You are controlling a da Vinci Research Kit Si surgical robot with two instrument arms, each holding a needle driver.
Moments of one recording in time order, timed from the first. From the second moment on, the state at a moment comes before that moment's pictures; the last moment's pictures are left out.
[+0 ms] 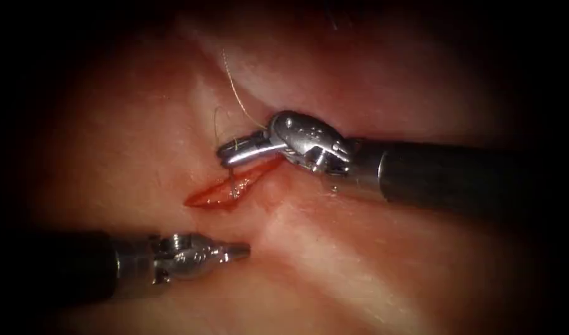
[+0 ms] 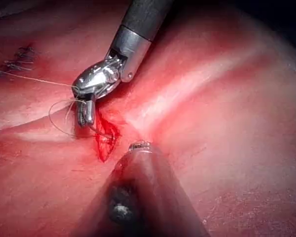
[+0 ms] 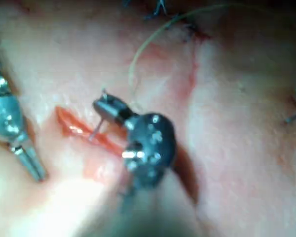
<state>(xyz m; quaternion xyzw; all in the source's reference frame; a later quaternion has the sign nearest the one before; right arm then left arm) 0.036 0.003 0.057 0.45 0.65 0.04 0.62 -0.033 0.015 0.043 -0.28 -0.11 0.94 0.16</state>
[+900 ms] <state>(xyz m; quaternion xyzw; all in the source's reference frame) 0.036 0.001 0.056 0.55 0.58 0.07 0.60 -0.032 0.015 0.043 -0.28 -0.11 0.94 0.15</state>
